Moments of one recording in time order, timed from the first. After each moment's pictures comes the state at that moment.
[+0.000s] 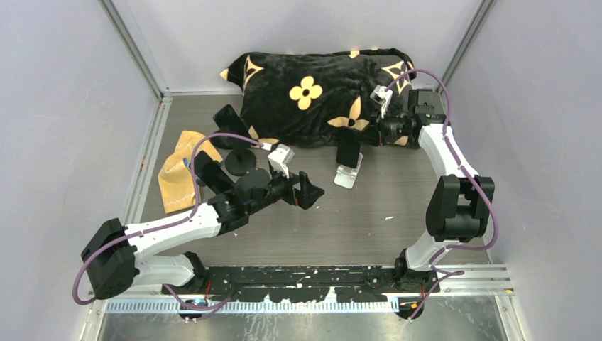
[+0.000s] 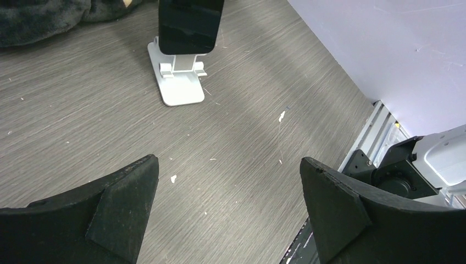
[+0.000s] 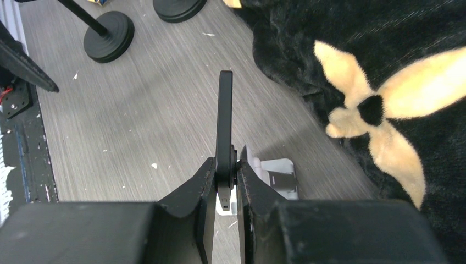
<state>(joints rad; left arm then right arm) -0.95 1.20 0.72 0.27 -0.04 -0.48 -0.05 1.64 1.36 -0.62 -1.05 -0.58</state>
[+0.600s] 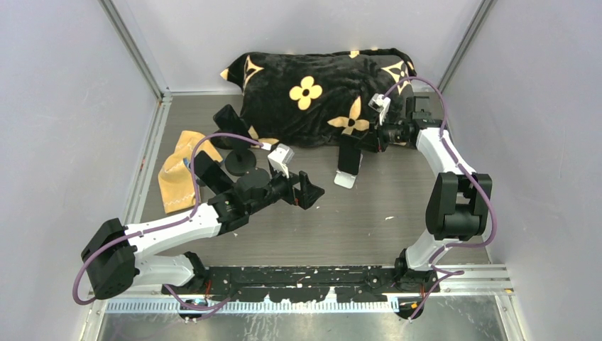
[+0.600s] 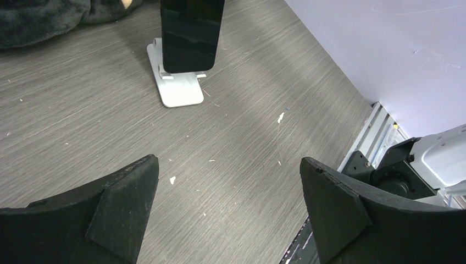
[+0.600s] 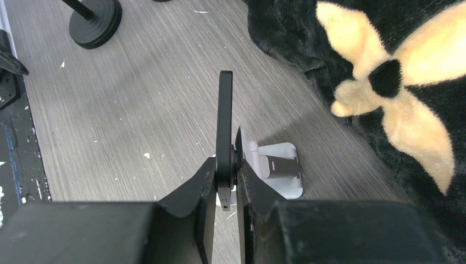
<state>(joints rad) -0.95 1.20 0.72 0.28 -0.04 -0.48 -0.05 1.66 1.28 -0.56 -1.03 -0.57</state>
